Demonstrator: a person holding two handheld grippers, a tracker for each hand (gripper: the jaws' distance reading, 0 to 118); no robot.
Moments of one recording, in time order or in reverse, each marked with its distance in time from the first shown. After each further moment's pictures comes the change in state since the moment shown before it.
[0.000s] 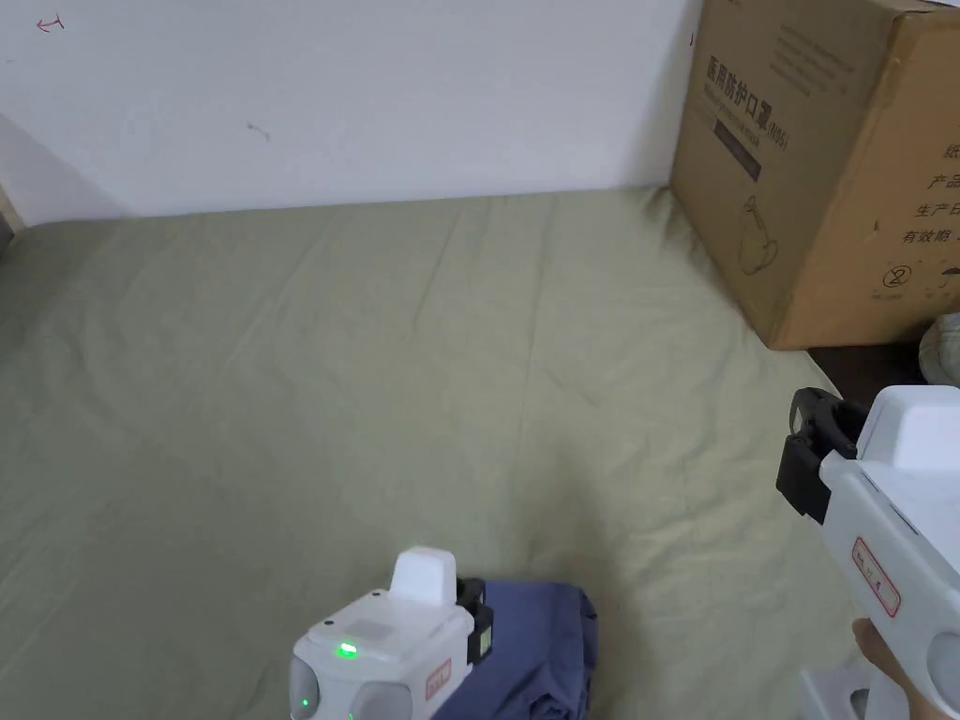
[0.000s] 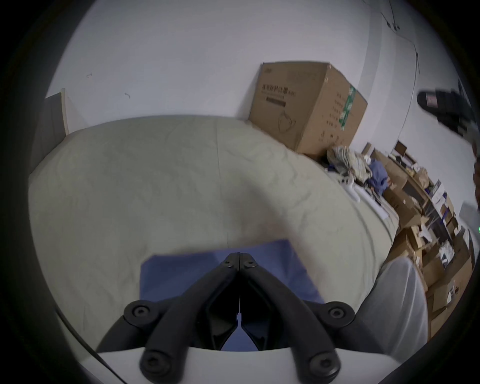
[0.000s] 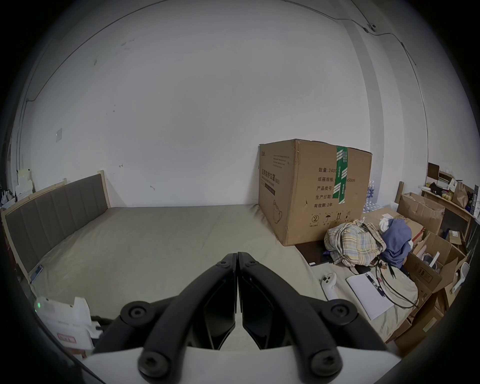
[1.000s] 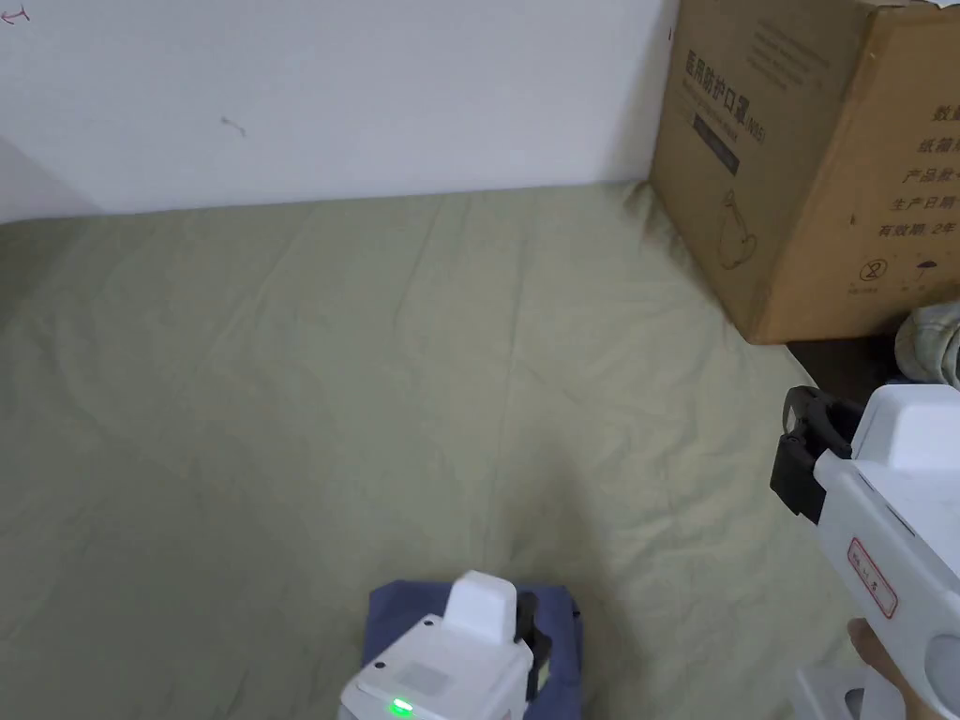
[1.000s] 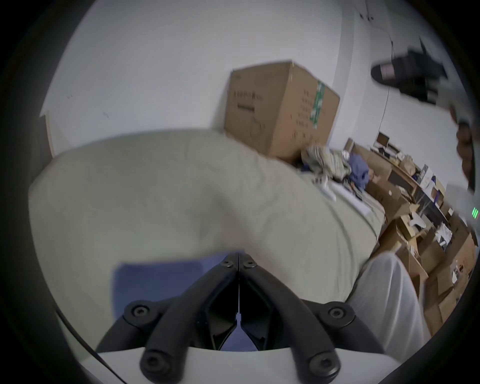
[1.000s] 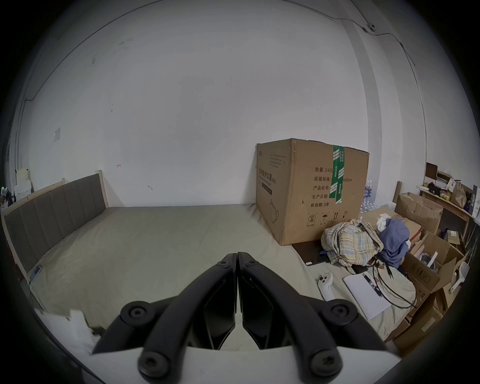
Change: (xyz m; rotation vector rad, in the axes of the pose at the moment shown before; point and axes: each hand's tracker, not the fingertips) left arm 0.057 0.008 0.028 0.132 -0.058 -0.085; right arm 0.005 0.001 0.005 0.000 -0.020 0.003
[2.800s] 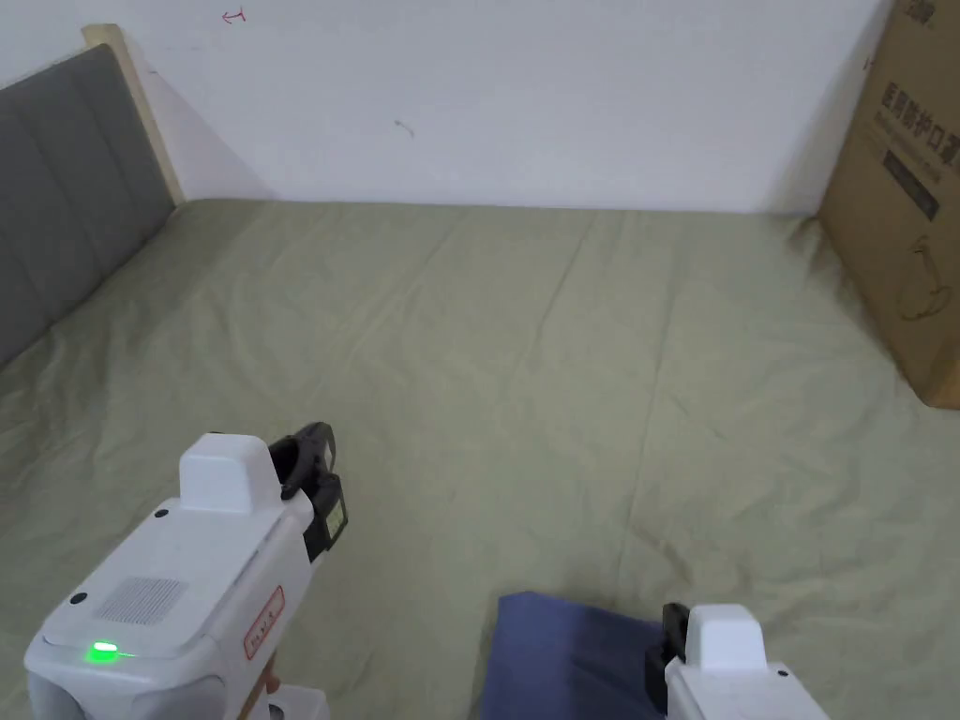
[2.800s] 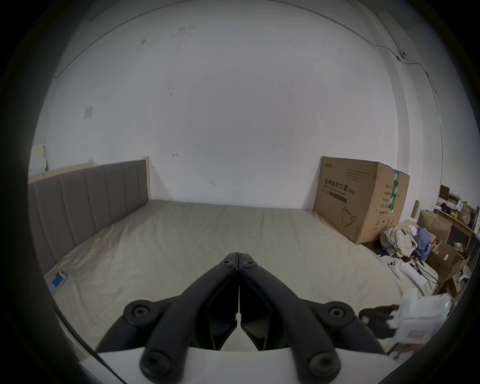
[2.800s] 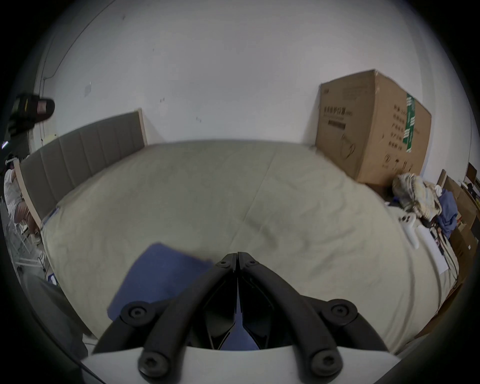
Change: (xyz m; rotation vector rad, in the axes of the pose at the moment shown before) left arm -0.153 0.059 0.166 0.367 0.458 0.109; right arm -0.161 -0.163 -0.075 -0.316 0.243 0.101
